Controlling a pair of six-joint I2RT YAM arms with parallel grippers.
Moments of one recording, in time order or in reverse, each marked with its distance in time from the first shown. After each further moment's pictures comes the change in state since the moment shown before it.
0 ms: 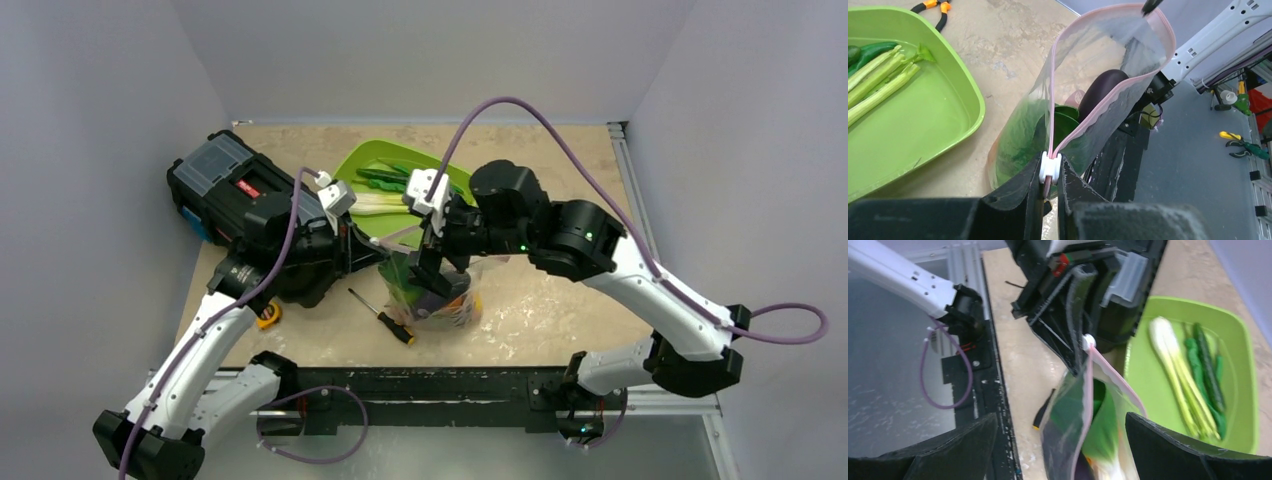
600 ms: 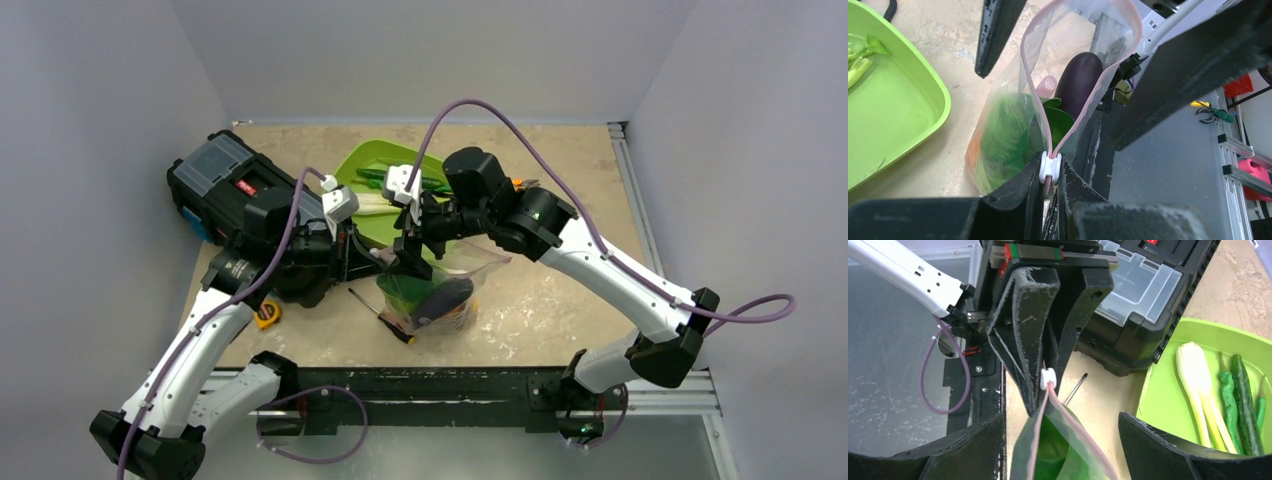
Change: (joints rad) left arm 0.000 0.027 0.092 -0.199 0.129 0.103; right arm -0.124 0.127 -0.123 0.218 -0.306 -0.089
